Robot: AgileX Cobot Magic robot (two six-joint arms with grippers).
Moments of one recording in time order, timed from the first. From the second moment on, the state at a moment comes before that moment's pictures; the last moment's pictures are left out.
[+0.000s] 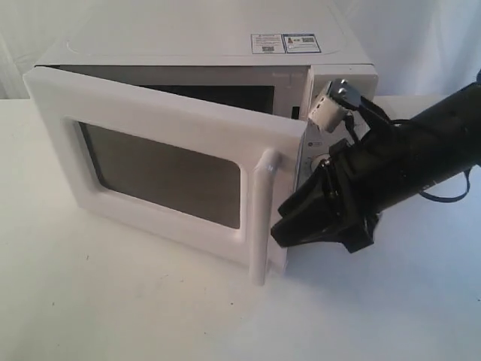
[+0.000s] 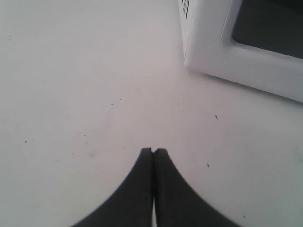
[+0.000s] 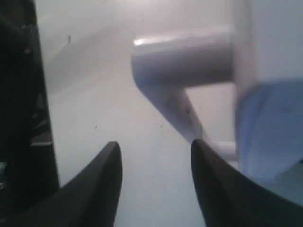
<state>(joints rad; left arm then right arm) 0.02 0.00 0.02 -0.23 0.44 0.16 0.12 1.49 -0.95 0.99 1.13 -1.41</state>
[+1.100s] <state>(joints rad) 0.02 0.00 0.02 -0.23 0.44 0.16 0.32 1.44 -0.95 1.19 0.98 -1.40</state>
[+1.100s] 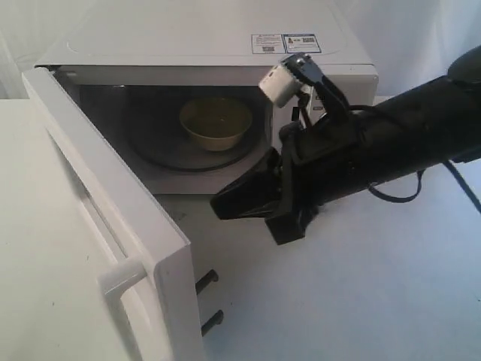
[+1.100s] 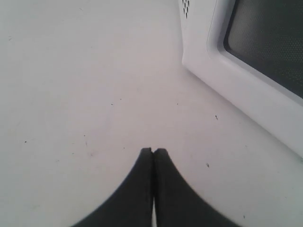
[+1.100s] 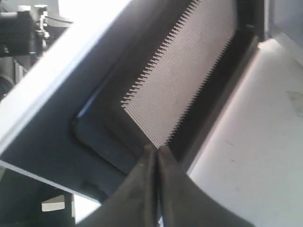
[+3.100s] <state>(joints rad) 0.02 0.00 0.02 -0.22 0.44 0.16 0.78 1.88 -1.33 -0.97 0.43 -0.05</state>
